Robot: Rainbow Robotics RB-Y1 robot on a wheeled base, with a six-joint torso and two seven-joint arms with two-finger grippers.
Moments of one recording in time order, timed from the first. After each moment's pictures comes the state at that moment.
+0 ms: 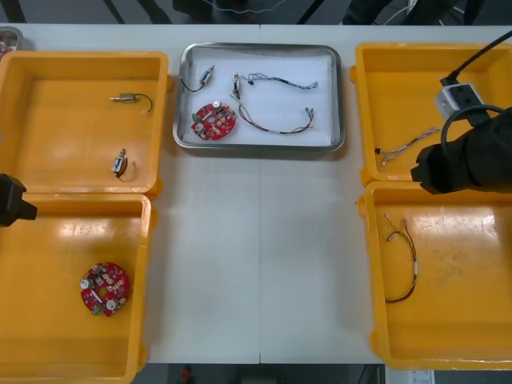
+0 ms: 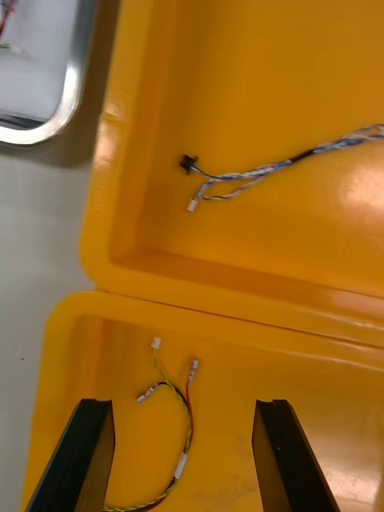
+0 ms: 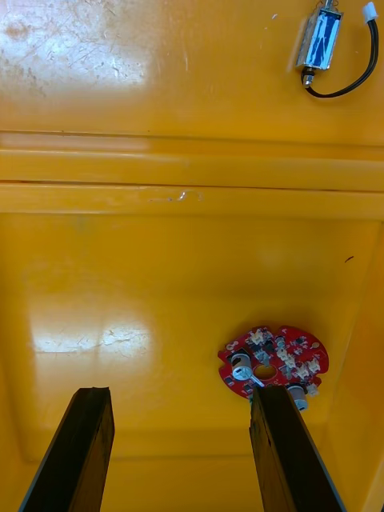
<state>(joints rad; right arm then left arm) -0.38 -0.50 -0.13 -2.22 -0.54 1.92 1.42 -0.17 0.81 0.32 -2.15 0.91 1.91 -1.22</state>
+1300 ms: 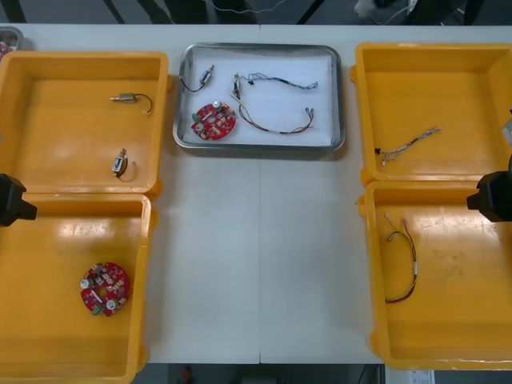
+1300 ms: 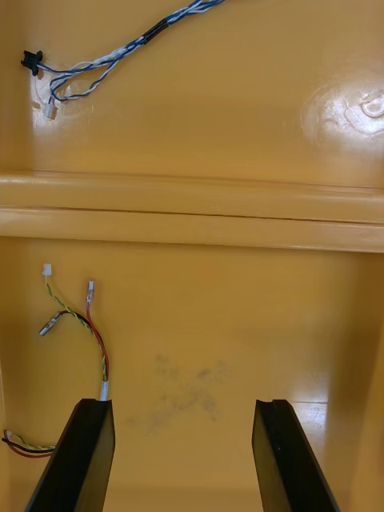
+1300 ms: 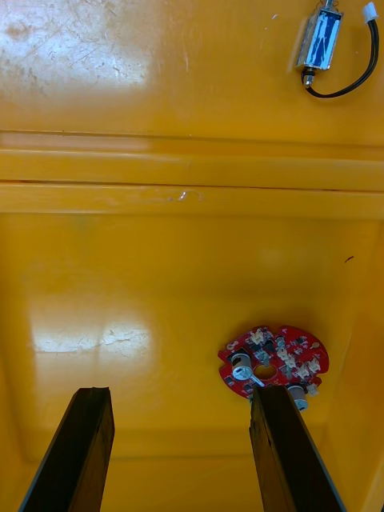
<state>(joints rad) -0.22 -0.59 -0.31 -2.22 -0.64 1.92 1.42 -0.17 0.81 0.32 -2.15 0.91 1.91 -1.22</state>
